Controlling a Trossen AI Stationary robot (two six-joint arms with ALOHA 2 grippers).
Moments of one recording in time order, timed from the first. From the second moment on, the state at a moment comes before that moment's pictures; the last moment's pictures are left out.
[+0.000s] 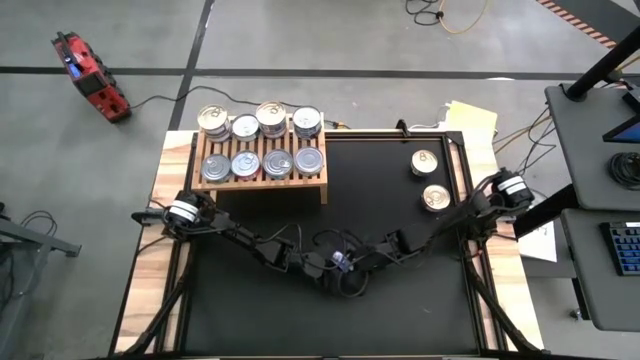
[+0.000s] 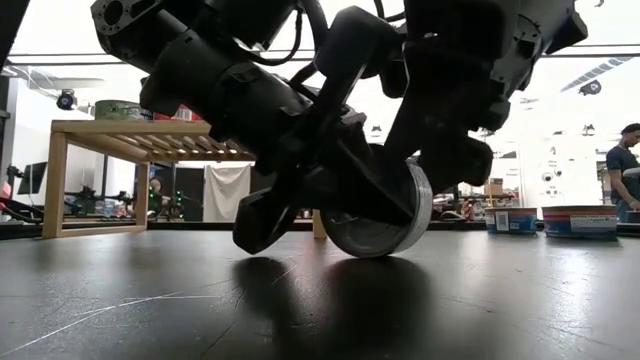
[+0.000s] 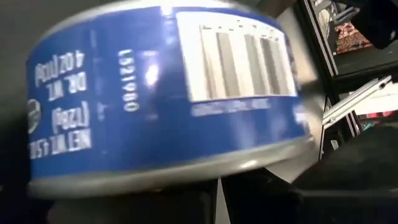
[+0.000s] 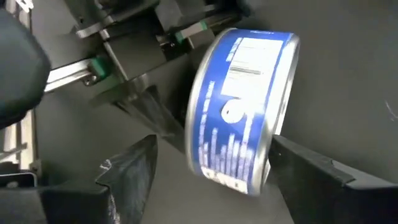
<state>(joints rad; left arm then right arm) -0.32 2.04 1.06 0.40 -0.15 -1.19 0.33 1.73 0.94 -0.03 0.06 0.78</state>
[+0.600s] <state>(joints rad) -0.34 2.04 1.06 0.40 -0.14 -1.22 0.33 1.75 0.94 -0.05 0.08 0.75</state>
